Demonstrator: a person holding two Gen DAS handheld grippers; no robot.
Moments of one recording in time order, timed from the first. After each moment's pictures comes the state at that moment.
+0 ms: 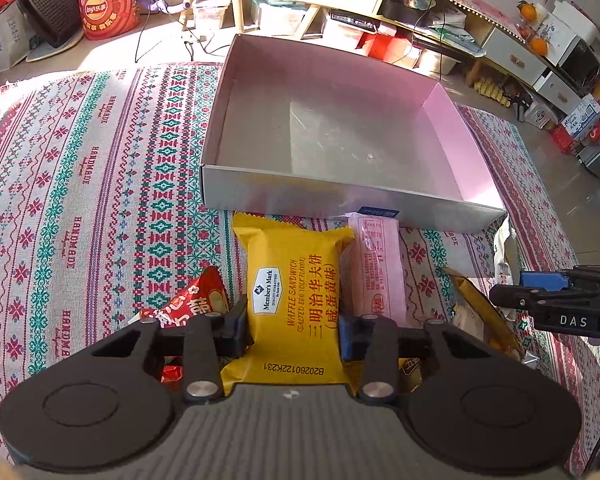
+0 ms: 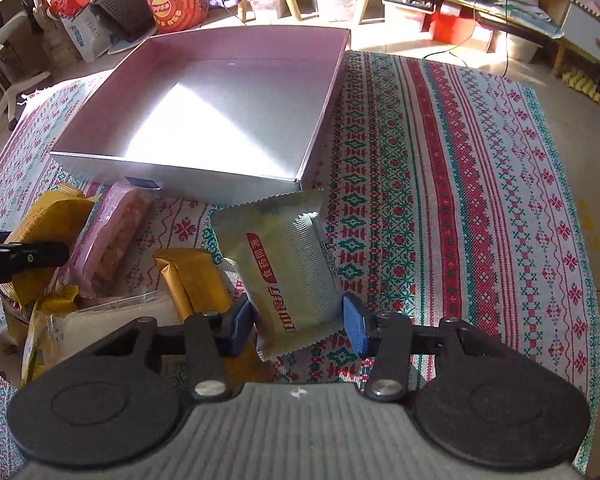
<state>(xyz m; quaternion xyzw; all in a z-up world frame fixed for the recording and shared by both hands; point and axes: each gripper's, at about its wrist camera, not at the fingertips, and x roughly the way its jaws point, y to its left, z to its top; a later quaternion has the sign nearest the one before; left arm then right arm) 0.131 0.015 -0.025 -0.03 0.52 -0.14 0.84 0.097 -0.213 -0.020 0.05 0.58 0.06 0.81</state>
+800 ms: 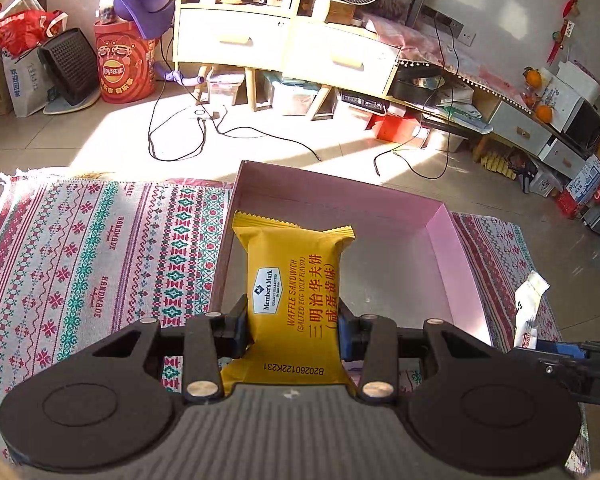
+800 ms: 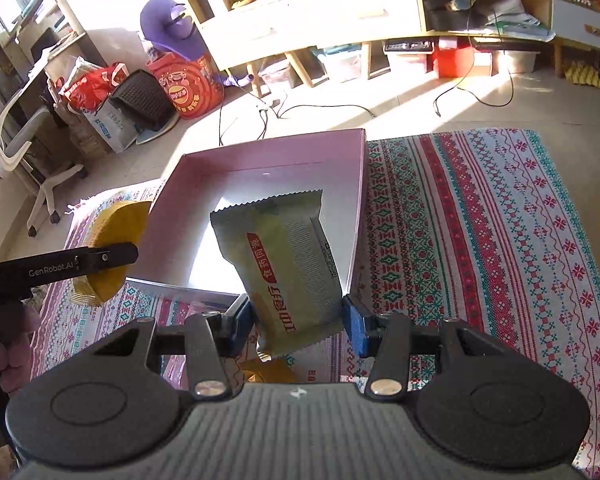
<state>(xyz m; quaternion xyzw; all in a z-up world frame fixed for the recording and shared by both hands) 0.187 0.009 0.016 -0.05 0.43 -0.11 0.89 0.124 -0.224 0.025 0.17 0.50 0.08 0.85</state>
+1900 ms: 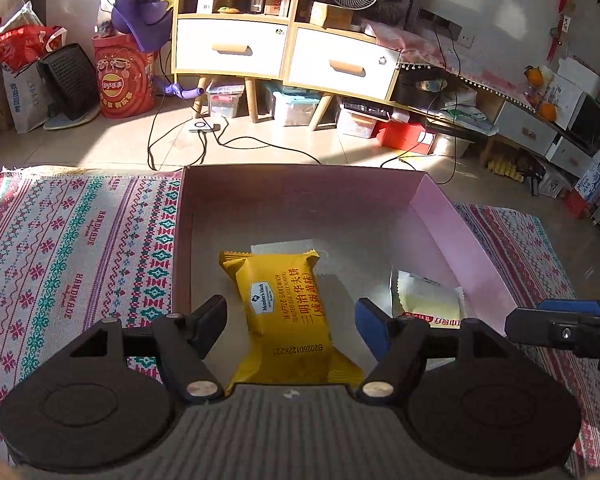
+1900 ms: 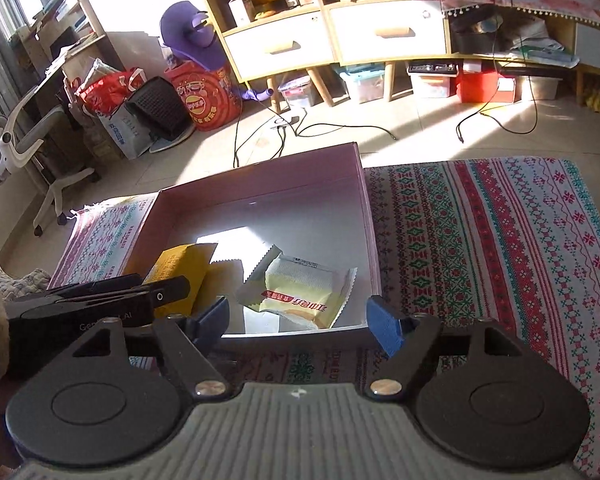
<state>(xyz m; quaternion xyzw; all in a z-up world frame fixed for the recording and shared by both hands) 0.178 0.001 -0.013 -0.04 0.40 -0.11 0.91 0.139 -0.208 0.013 0.15 0.47 0.09 0.87</state>
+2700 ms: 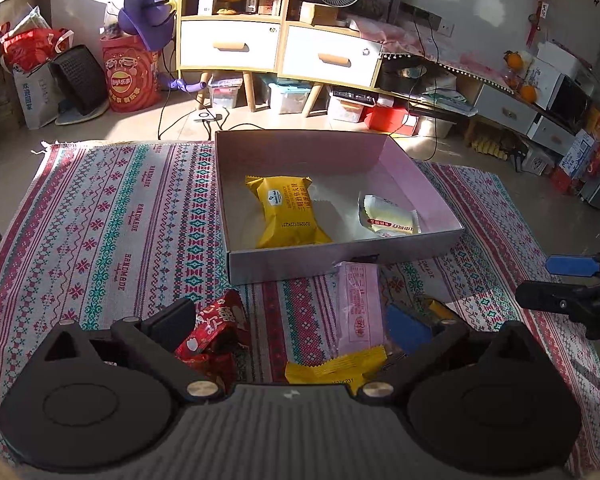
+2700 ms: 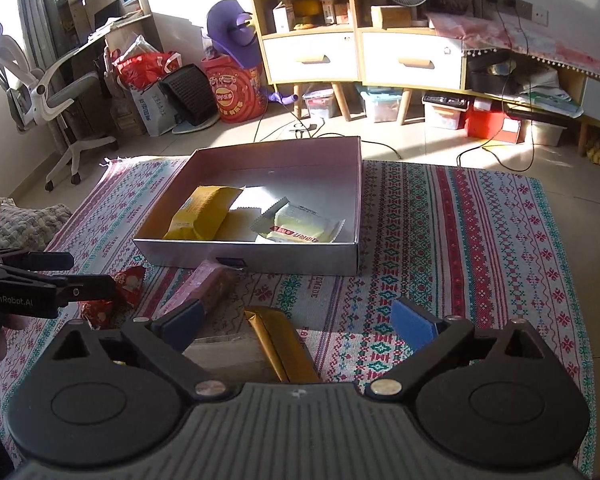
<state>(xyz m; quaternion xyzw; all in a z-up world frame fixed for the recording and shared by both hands) 0.078 0.031 0.012 -0.02 0.41 -0.12 0.90 0.059 -0.214 0.032 0.07 0.44 0.13 0.89</state>
